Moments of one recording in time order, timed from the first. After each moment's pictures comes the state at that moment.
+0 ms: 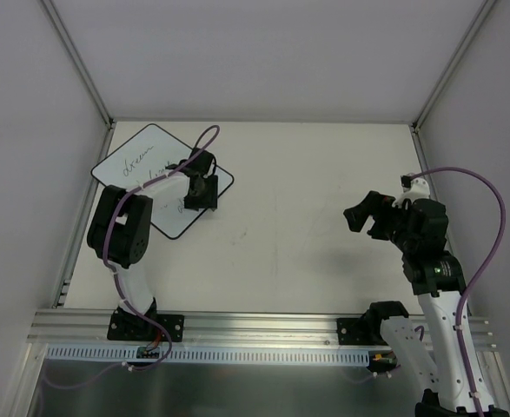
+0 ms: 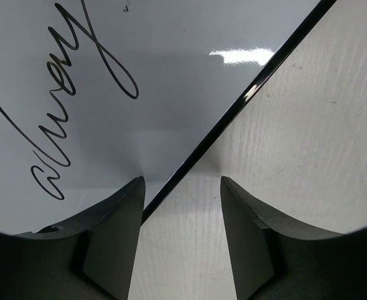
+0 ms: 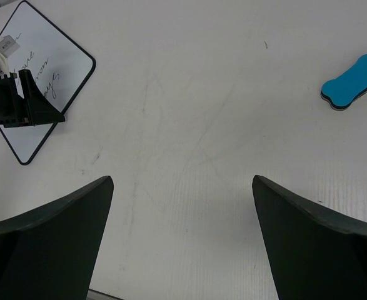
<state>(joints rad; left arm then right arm) -0.35 1.85 1.19 -0.49 -0.08 -0.33 0.10 0.62 0.80 -0.64 -0.20 0.36</state>
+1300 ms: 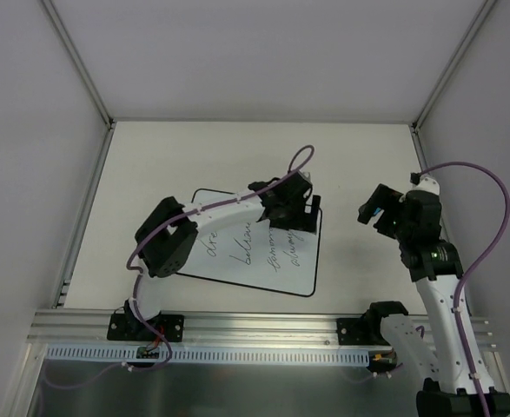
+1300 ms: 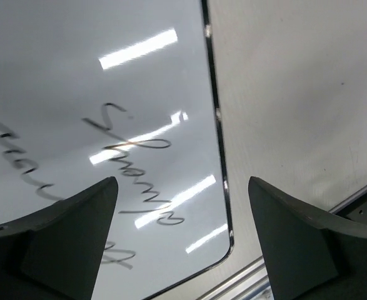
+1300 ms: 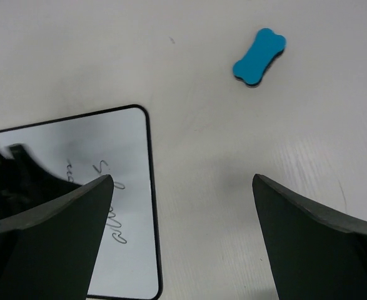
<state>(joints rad) -0.97 2.07 1.60 -0.49 0.06 -0.71 0.10 0.68 0.82 -0.70 0.05 0.41</state>
